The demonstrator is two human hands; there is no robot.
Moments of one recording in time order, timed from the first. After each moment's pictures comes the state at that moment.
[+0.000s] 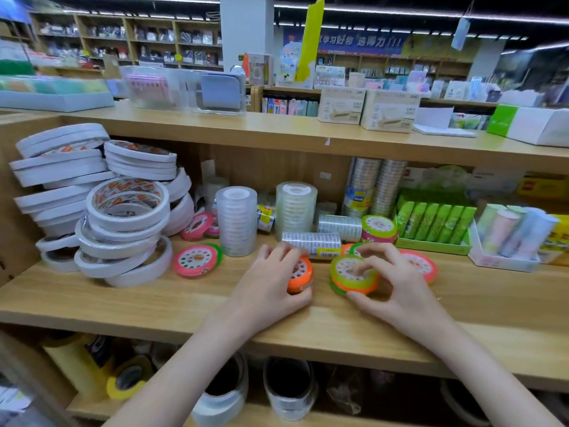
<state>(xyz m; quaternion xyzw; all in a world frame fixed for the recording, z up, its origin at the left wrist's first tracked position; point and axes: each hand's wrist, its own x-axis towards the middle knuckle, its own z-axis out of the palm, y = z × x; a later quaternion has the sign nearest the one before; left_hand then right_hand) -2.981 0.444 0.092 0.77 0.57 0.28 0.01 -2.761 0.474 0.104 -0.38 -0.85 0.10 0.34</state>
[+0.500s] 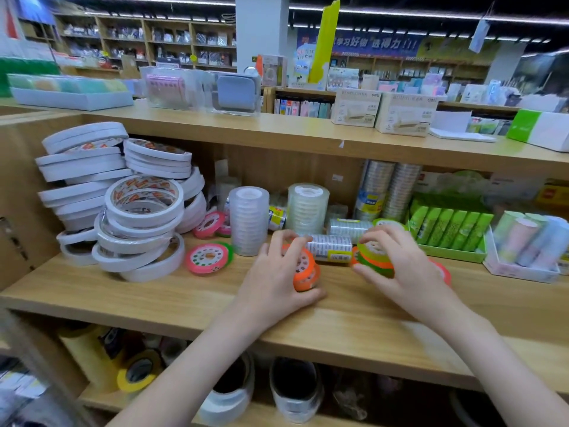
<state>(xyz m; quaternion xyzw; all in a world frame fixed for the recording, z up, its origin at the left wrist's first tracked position) -2.986 0.445 0.090 0.74 0.59 0.32 0.02 -2.773 0.494 0.123 -0.39 -0.87 -0.01 0.31</state>
